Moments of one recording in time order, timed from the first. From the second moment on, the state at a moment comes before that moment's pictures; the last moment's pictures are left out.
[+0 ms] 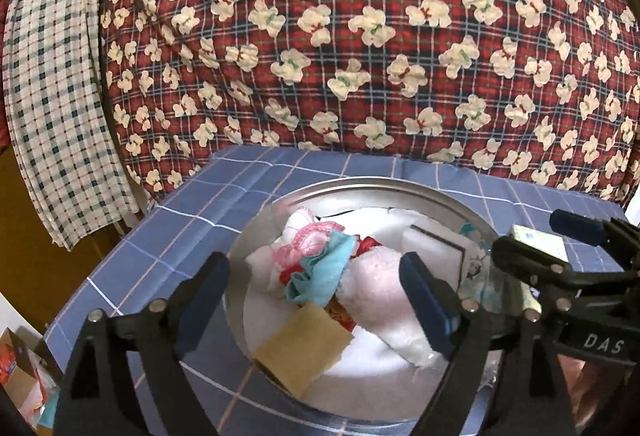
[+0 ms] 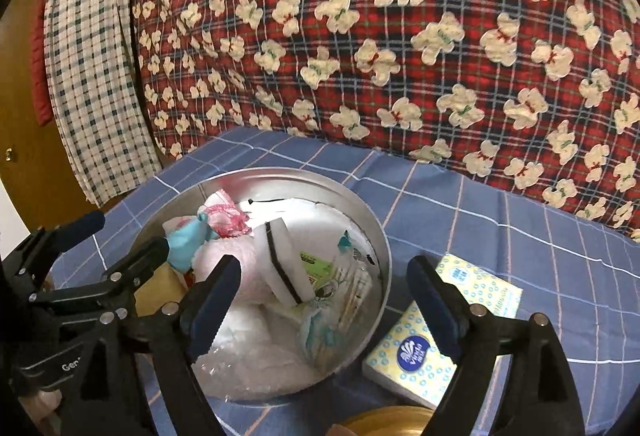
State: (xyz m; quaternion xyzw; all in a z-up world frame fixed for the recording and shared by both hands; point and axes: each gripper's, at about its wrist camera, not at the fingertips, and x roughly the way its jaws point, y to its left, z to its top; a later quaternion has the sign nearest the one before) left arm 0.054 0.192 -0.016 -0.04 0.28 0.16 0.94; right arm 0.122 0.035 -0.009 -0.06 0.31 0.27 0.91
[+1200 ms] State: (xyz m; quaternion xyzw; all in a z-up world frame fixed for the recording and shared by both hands) left arm 0.015 0.191 -0.010 -0.05 0.26 0.17 0.95; right arm 0.066 0.020 0.015 -0.04 0.23 0.28 0.93
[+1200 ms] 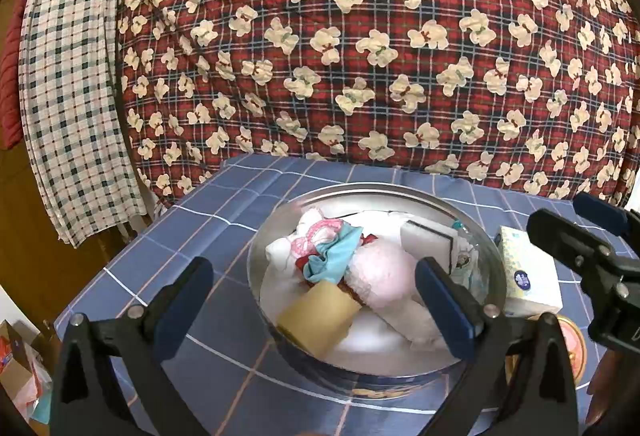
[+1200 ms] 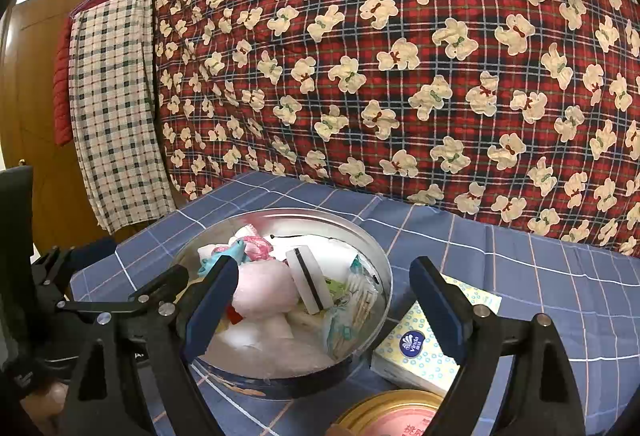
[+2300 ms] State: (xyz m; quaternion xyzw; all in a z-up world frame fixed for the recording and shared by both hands) left arm 0.013 0.200 -0.011 -0.05 0.25 0.18 0.95; right arm 0.064 0.022 0.018 -0.04 0.22 0.28 0.93
